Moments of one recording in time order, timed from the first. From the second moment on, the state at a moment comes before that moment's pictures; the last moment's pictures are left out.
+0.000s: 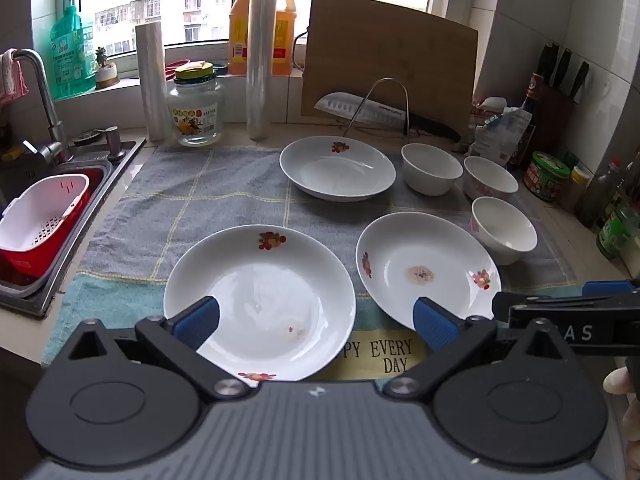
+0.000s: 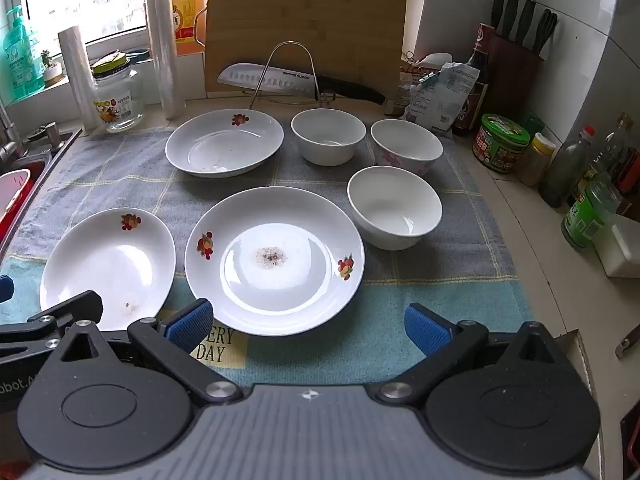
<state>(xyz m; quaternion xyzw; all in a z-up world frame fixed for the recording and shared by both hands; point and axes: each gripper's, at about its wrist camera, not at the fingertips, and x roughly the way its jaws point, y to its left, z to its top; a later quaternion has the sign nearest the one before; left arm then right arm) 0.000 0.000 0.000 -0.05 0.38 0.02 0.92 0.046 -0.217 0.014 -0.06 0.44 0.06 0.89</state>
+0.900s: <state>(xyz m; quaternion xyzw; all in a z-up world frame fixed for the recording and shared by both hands) 0.000 0.000 0.000 -0.05 0.38 0.02 0.92 0.048 -0.216 0.018 -0.06 0.44 0.06 0.89</state>
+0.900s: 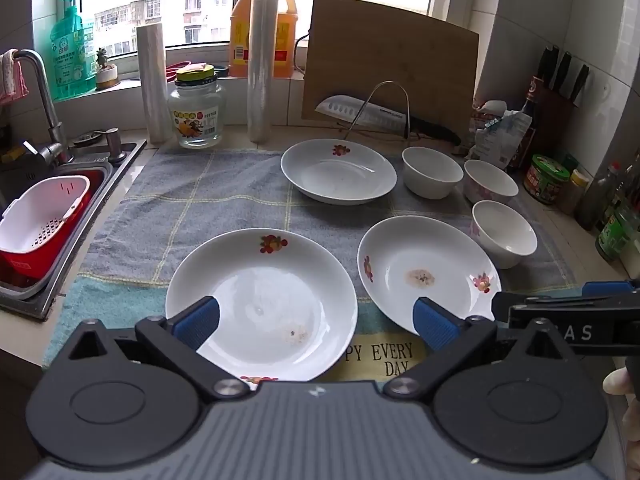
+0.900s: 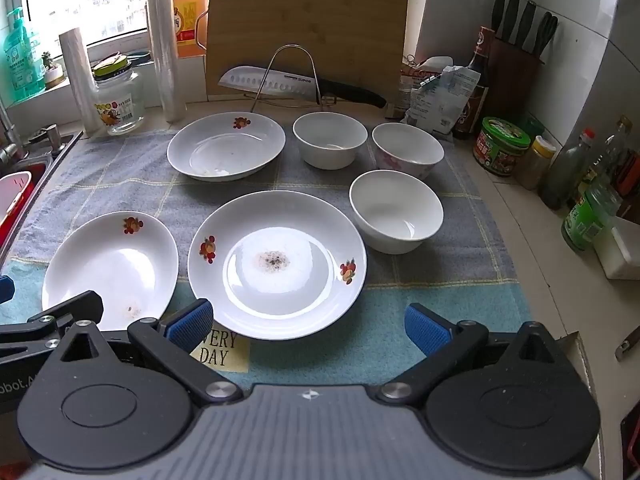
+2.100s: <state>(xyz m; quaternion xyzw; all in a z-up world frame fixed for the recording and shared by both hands) -0.005 0.012 -0.025 -0.04 0.36 0.00 0.93 0.079 -0.198 -0.001 -0.09 0.41 0.15 0.90</state>
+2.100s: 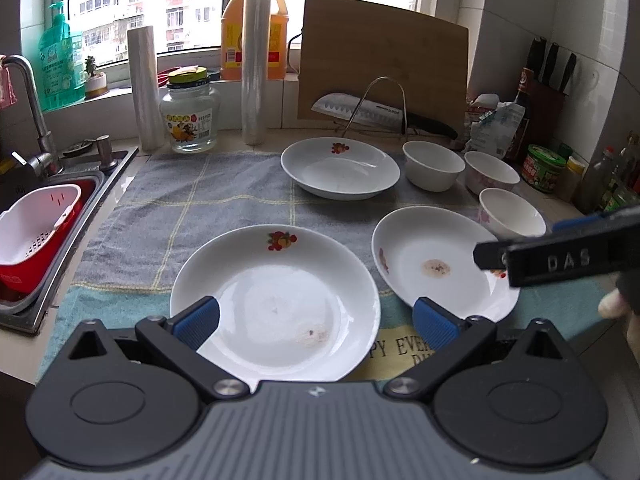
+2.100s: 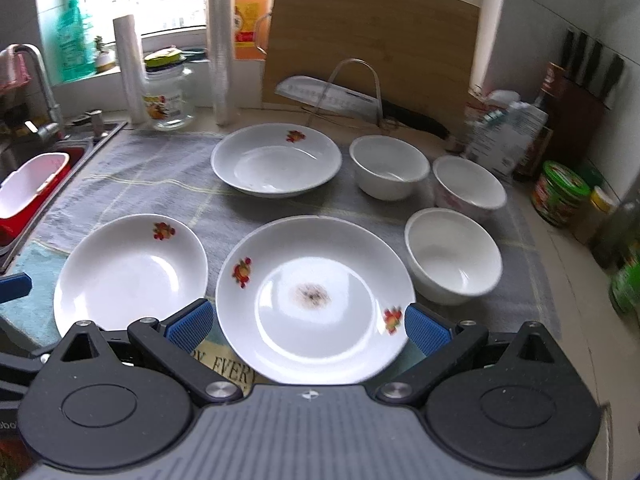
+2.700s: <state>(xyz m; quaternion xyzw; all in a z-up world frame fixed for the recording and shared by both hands) -0.026 0.035 -0.070 0.00 0.41 0.03 0.91 0.129 -0.183 -0.024 -0.07 0.42 0.25 0.87</state>
